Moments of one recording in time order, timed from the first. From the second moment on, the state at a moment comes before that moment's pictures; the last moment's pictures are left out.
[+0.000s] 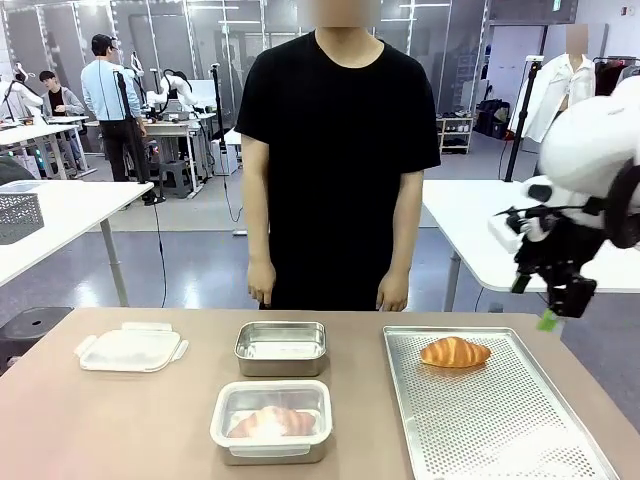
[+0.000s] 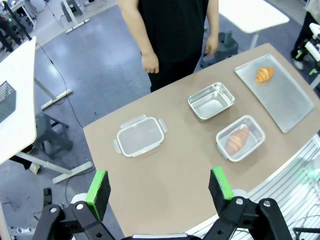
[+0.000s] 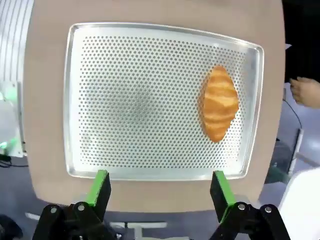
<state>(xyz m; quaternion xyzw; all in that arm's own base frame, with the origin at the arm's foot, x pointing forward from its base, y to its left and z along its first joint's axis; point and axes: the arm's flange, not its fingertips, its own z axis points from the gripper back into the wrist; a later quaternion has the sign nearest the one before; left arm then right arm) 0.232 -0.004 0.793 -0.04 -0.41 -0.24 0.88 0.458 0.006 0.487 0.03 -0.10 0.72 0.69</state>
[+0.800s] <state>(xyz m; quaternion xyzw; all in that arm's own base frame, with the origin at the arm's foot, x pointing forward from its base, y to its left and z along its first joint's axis) 0.232 -0.004 0.793 -0.04 -0.41 -0.24 0.88 0.523 0.055 0.399 -0.01 -0.13 0.67 0.73</state>
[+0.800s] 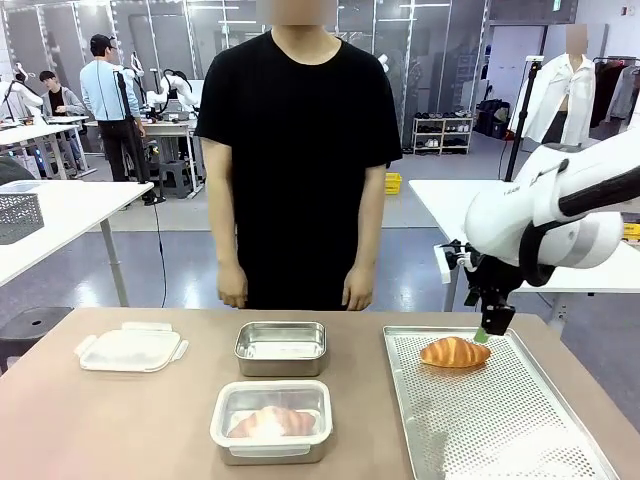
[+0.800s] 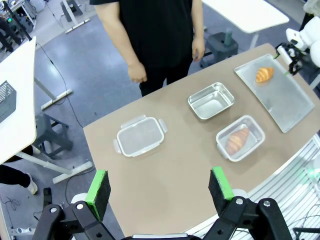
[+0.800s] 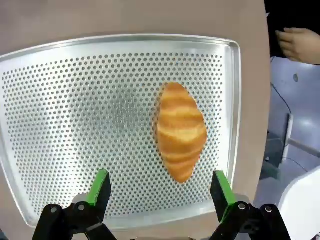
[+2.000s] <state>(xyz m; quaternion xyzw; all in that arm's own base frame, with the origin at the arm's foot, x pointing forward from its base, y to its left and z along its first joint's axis) 0.232 -0.004 0.793 -0.04 -0.41 -0.24 0.88 0.534 0.065 0.385 -0.02 -0.13 0.67 0.73</state>
